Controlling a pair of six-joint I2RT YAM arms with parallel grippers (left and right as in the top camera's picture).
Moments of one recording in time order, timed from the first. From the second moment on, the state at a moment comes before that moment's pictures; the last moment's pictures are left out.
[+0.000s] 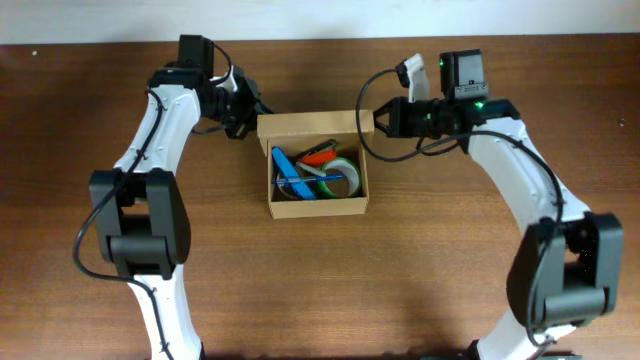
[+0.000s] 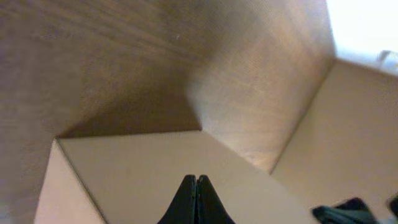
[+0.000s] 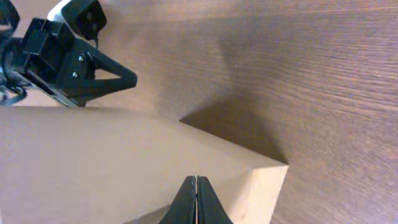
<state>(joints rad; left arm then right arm) -0.06 2.20 1.85 -0.89 0.75 -0.66 0.13 1.83 1.45 -0.55 -0.71 0.18</state>
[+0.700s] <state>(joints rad) -0.11 2.20 2.12 -1.26 0.42 -0.50 0.41 1.77 1.46 -0.82 -0.38 0.07</state>
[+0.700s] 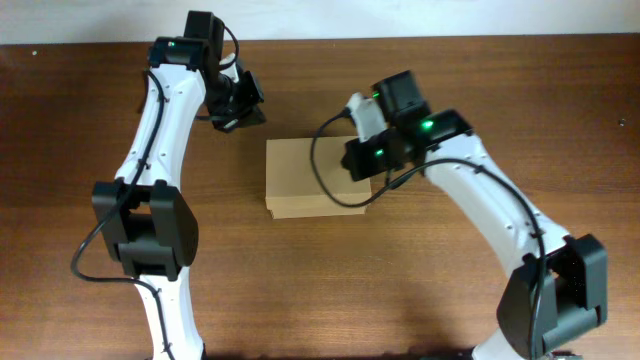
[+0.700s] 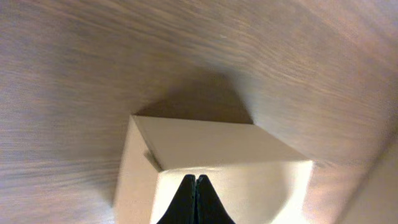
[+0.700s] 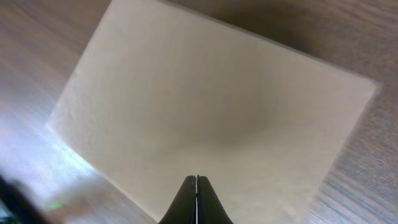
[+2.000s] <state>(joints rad) -0.18 2.20 2.28 -1.47 0.00 -0.49 0.66 1.88 1.50 -0.84 -0.09 0.11</state>
